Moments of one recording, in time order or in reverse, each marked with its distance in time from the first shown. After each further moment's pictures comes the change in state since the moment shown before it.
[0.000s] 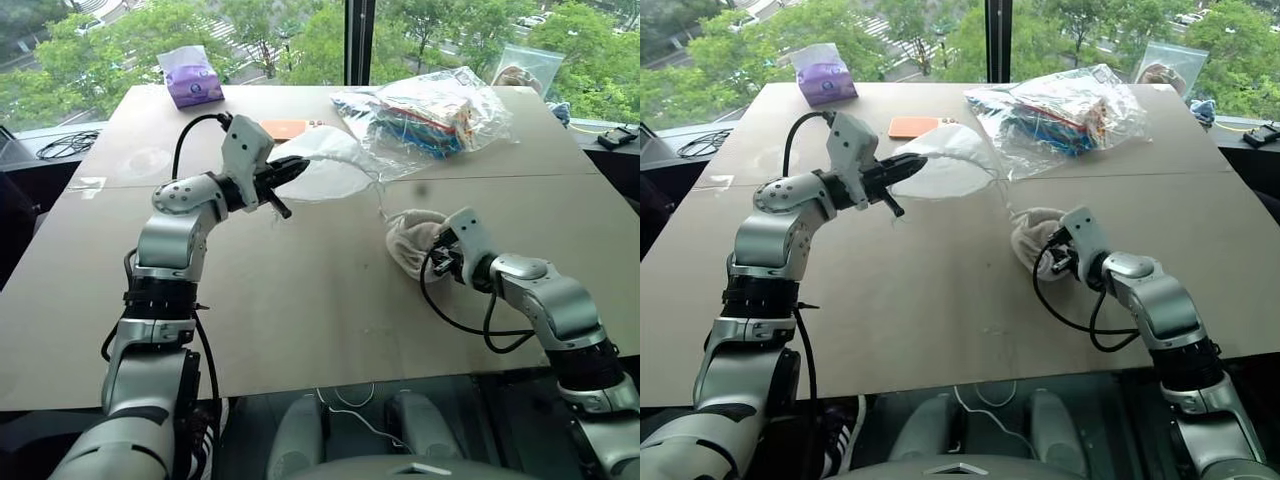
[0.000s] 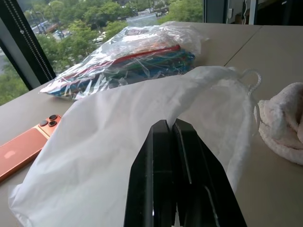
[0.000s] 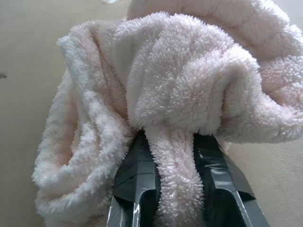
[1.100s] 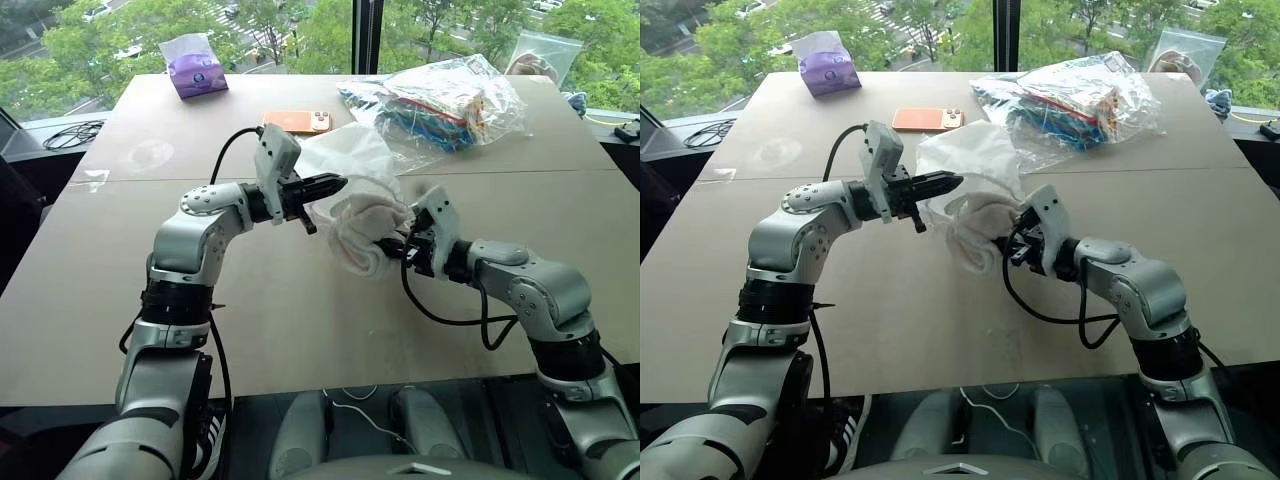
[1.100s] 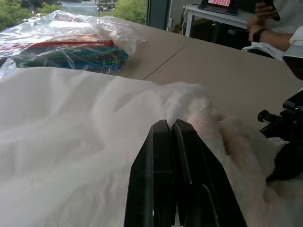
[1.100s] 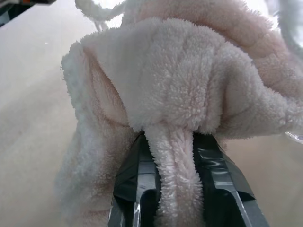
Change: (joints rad) left arm 0.029 -0.046 -0.039 -0.141 -0.168 0.227 -0.095; right arm -0.165 0.280 -0.064 -0.005 0.215 0.078 -0.094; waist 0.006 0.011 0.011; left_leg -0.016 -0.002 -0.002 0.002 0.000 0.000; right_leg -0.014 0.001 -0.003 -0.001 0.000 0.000
